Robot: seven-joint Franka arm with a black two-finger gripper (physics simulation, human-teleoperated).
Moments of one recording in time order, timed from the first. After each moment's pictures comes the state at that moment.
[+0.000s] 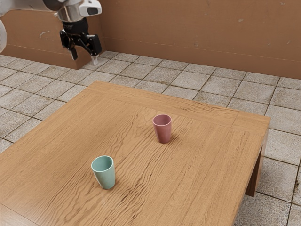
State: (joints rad) arm -0.26 0.25 0.37 -1.23 -0.04 1.52 0.15
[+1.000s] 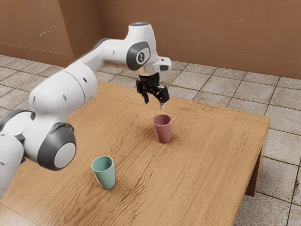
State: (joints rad) arm -0.18 0.97 0.15 -0.67 -0.20 1.64 0.17
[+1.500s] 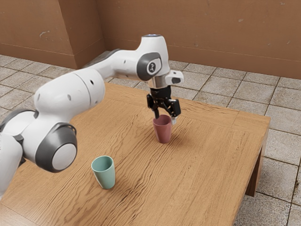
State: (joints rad) arm -0.22 0.94 0.11 -0.79 -0.22 1.65 0.12
